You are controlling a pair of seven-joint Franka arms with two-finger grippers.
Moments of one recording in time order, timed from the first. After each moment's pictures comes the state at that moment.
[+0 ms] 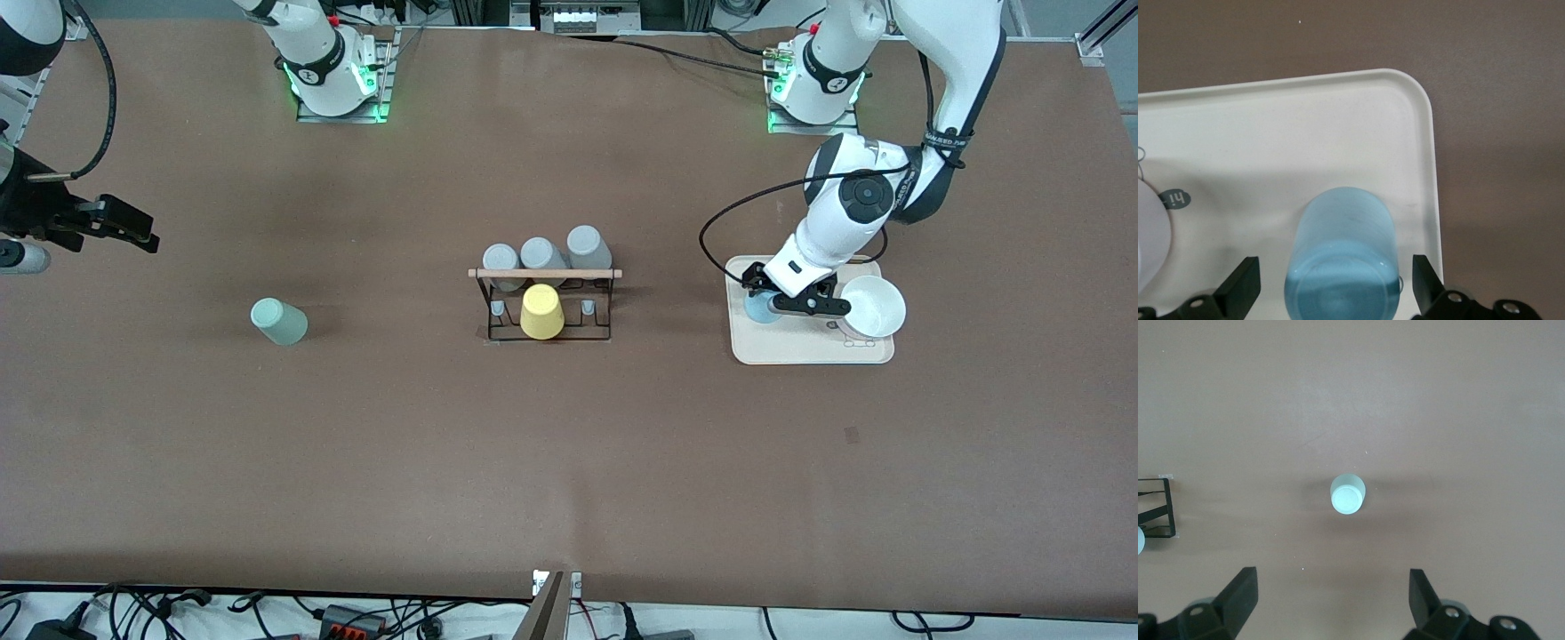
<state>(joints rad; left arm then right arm) -0.17 0.25 -0.11 -2.38 0.01 2.64 -0.23 -0.01 0.06 -0.02 -1.61 -0.01 1.65 -0.02</state>
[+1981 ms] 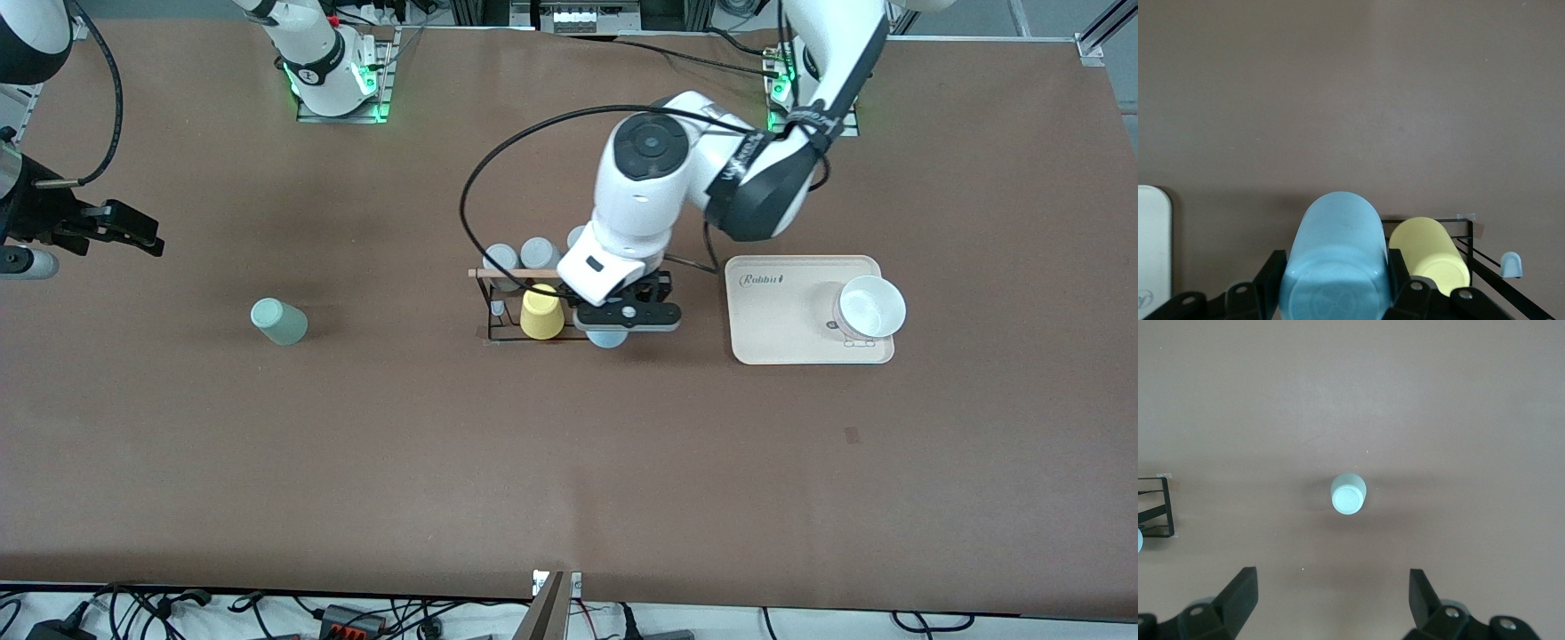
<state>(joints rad) -0.53 0.60 -0.21 -1.28 0.14 1.99 -0.80 -0.01 0.07 -0.02 -1.61 -0.01 1.66 -0.02</state>
